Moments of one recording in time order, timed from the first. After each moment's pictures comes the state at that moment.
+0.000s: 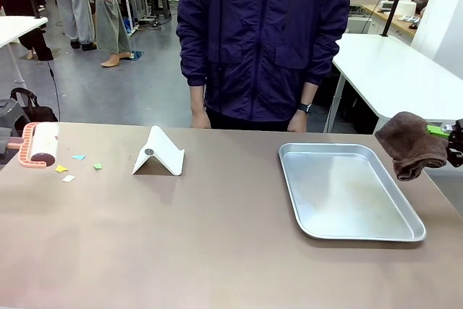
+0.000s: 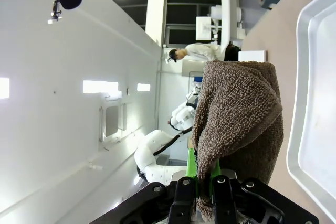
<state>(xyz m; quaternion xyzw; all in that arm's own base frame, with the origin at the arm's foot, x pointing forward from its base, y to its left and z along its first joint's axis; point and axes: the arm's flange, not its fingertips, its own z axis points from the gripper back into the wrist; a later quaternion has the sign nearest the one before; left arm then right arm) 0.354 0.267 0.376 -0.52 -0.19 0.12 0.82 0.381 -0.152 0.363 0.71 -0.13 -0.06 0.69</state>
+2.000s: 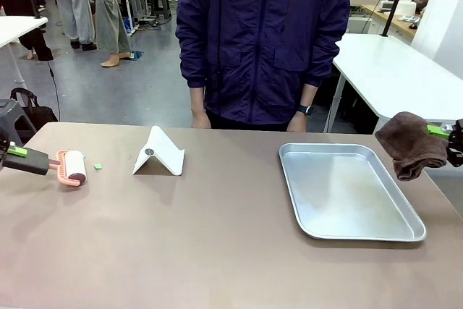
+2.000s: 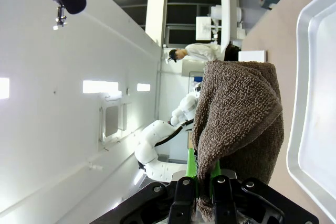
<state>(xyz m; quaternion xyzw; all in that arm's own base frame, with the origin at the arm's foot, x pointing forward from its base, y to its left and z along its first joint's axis) 0.436 0.211 0.333 -0.40 -0.09 0.21 0.89 0.381 -0.152 0.363 0.71 -0.13 -0.06 0.69</state>
